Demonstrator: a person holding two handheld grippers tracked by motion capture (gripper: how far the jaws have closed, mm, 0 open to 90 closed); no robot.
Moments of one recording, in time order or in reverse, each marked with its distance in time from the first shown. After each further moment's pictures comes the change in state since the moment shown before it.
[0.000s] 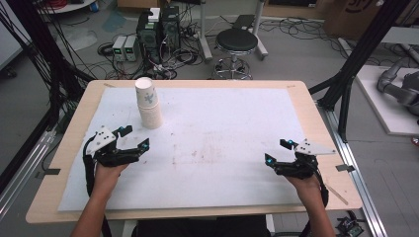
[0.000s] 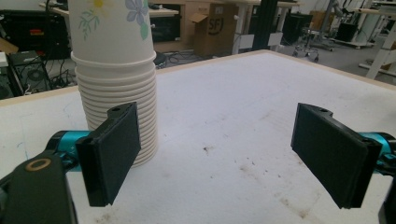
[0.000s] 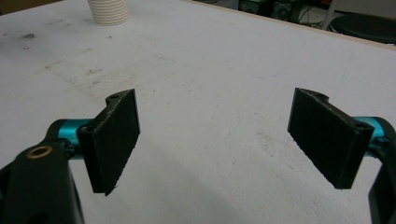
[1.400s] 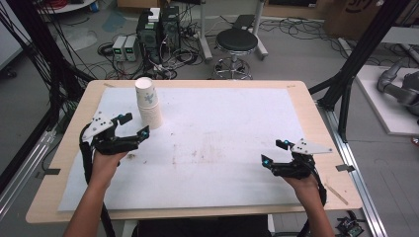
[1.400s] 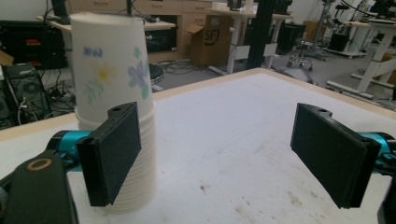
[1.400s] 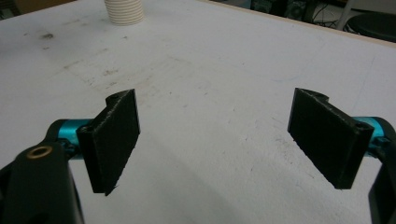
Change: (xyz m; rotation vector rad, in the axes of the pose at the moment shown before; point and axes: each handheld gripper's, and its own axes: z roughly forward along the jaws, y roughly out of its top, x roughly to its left) left arm 0.003 0.048 0.007 -0.030 -0.014 0.000; right arm 0.008 0.006 0.003 0.012 0.044 -0.009
